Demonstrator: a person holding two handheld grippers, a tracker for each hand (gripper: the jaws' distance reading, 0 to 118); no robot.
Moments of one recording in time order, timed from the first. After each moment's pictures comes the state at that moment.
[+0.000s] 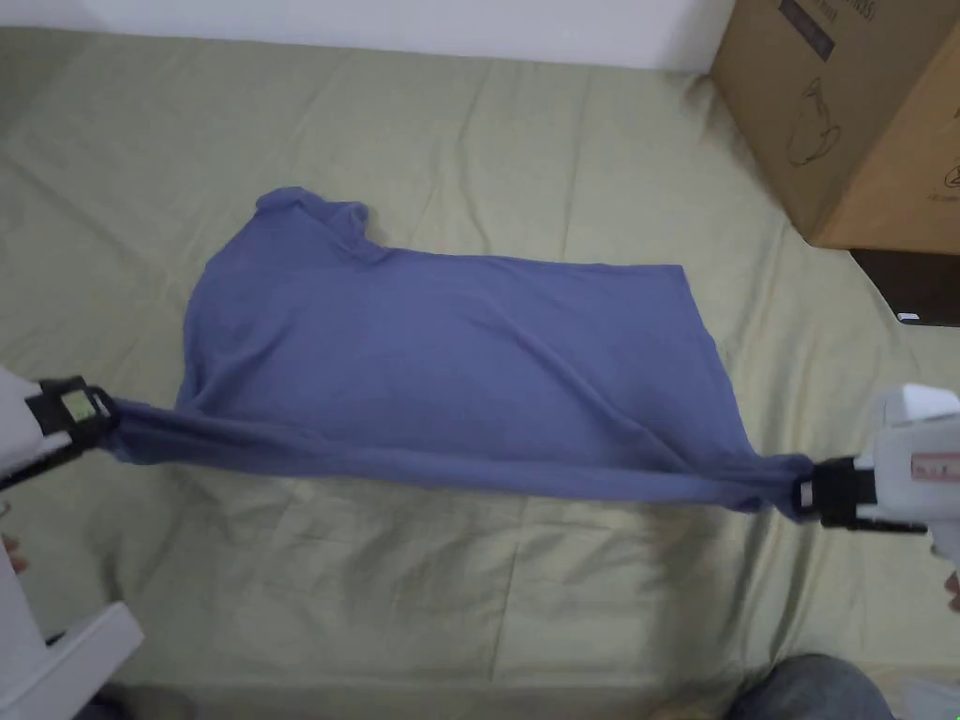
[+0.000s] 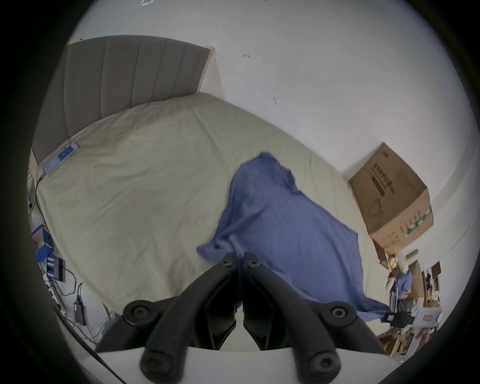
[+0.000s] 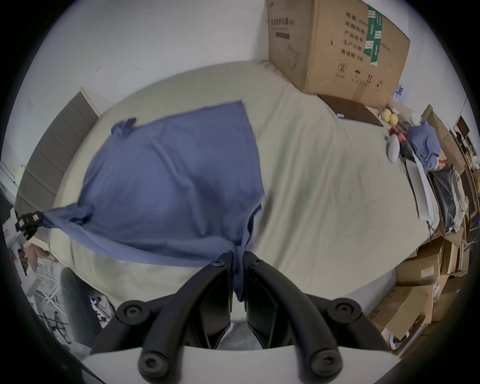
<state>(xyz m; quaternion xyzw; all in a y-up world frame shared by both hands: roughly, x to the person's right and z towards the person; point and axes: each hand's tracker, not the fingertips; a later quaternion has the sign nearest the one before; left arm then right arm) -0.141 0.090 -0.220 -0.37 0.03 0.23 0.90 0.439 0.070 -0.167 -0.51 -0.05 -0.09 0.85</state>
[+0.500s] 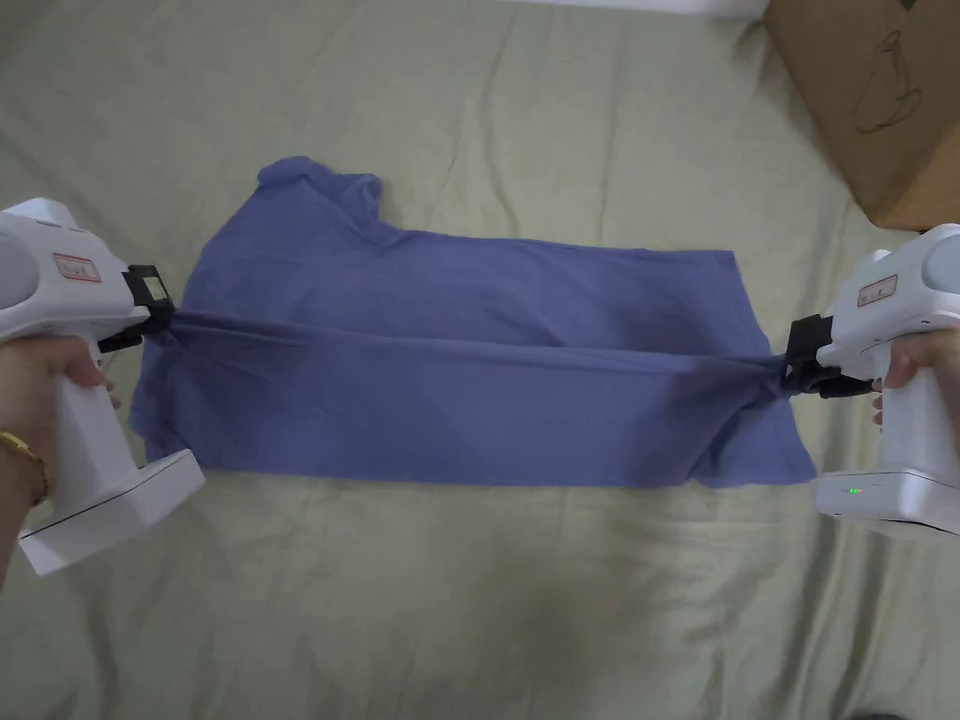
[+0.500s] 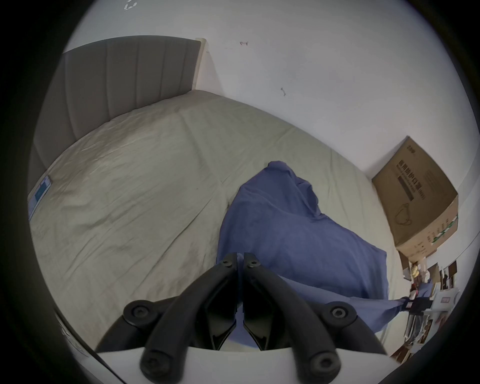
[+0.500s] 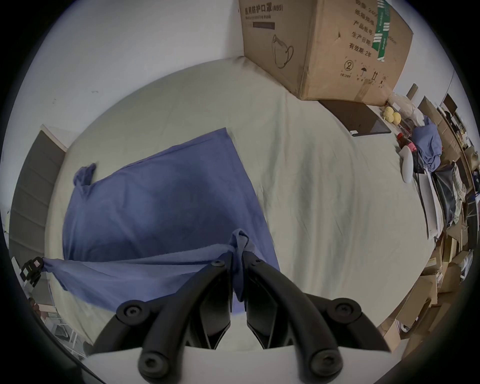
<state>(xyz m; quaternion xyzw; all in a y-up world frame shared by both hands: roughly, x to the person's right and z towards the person) -0.118 0.038 -0.395 -0.41 0.06 0.18 0.89 0.444 0.030 -0.356 -0.54 -0.14 -0.13 0.82</state>
